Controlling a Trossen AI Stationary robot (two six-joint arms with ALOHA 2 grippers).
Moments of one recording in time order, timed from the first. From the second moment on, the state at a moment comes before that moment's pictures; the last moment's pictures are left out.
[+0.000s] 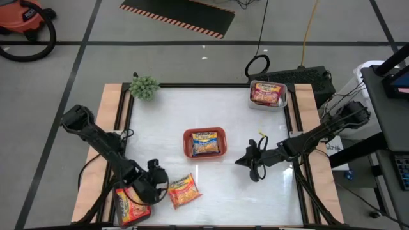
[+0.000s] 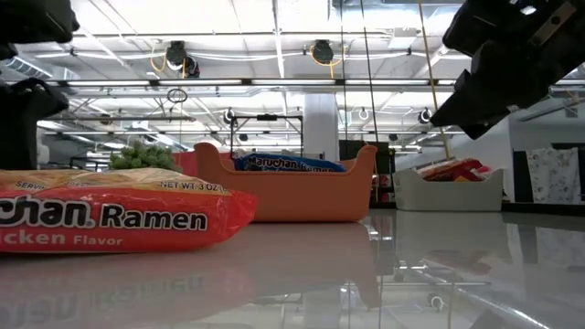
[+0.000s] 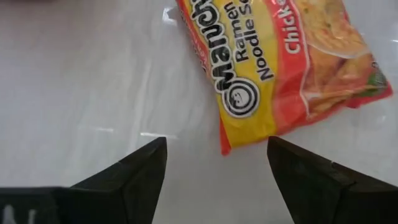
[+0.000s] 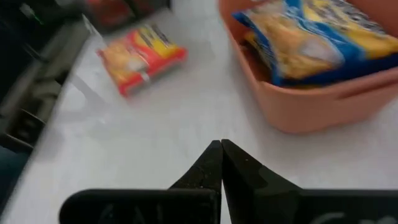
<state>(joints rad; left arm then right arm) -0.78 1.49 0.76 -0.41 -0.33 -0.84 0.44 1.19 0.40 0.22 0.29 0.52</state>
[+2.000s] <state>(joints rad) -0.92 1.41 1.36 -1.14 -0.52 -0.94 0.47 1.42 0.41 0.54 0.28 0.47</state>
